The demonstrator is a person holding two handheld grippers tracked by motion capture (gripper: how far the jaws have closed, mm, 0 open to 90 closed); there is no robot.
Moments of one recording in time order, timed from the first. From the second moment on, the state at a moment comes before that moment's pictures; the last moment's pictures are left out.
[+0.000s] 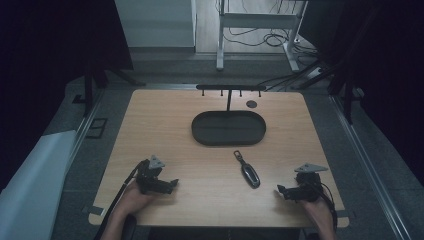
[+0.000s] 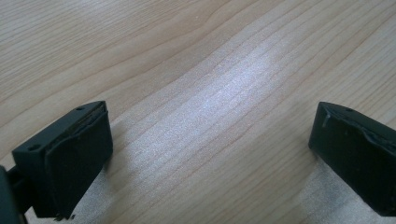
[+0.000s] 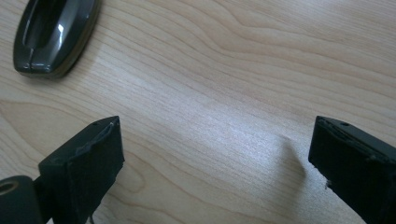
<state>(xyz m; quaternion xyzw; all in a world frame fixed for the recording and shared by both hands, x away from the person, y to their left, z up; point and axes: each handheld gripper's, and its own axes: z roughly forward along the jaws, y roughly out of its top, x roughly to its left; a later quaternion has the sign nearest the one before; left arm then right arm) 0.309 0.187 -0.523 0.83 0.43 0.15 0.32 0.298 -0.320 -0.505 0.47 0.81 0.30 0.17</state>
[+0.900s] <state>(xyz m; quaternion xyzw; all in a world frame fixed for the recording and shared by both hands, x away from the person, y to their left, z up) 0.309 0.187 -0.523 0.83 0.43 0.15 0.32 0.310 -0.299 -0.489 0.46 0.83 0.30 0.12</state>
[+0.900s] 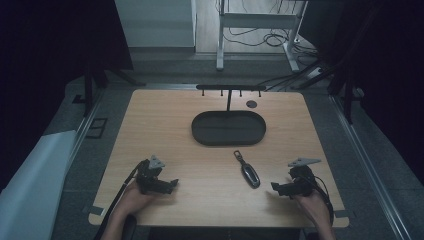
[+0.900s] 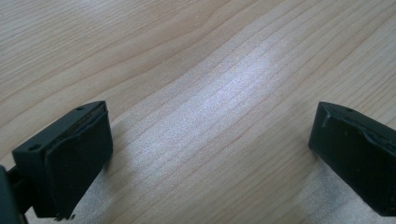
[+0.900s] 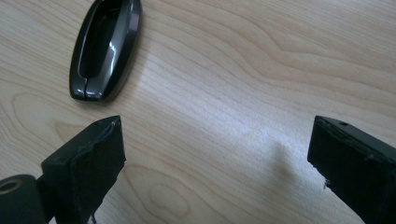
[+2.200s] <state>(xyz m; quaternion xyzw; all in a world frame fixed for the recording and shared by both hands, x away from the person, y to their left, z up) 0.309 0.187 -0.523 0.83 0.43 0.15 0.32 0.357 -0.230 -0.461 0.42 0.89 0.16 0.03</state>
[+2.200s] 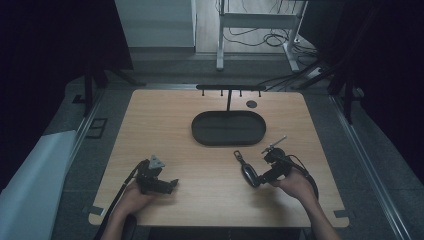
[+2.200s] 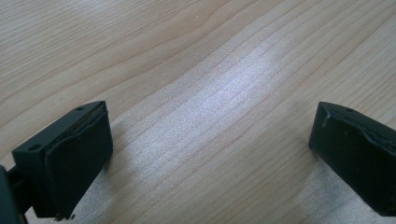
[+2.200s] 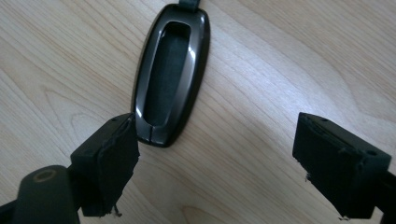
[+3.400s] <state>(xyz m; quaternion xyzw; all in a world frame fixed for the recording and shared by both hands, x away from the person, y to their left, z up) 0.309 0.187 -0.523 0.83 0.43 0.15 0.32 0.394 -0.152 -0.480 0.37 0.93 0.01 0.01</state>
